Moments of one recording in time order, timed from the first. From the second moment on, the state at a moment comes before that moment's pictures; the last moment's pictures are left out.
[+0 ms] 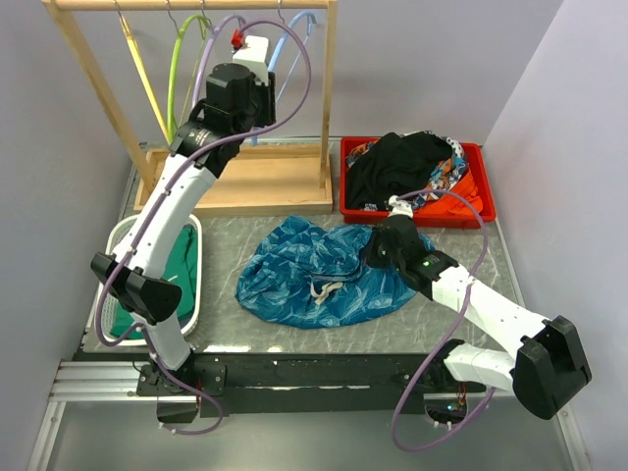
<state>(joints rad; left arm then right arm) -0.49 1.76 2.15 -0.56 -0.24 -0.09 0.56 1.13 0.71 -0.25 0.14 0.61</state>
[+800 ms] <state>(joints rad) -0.56 1.74 2.07 -0.54 -0.37 -0.05 0.56 1.14 0.71 -0.25 0.12 0.61</state>
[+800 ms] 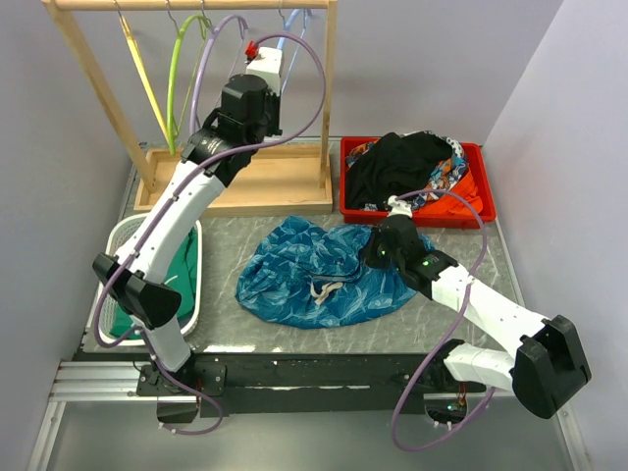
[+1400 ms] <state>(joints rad) -0.58 1.61 1.98 -0.54 -0.42 -0.07 0.56 1.14 0.71 -0.25 0.12 0.61</state>
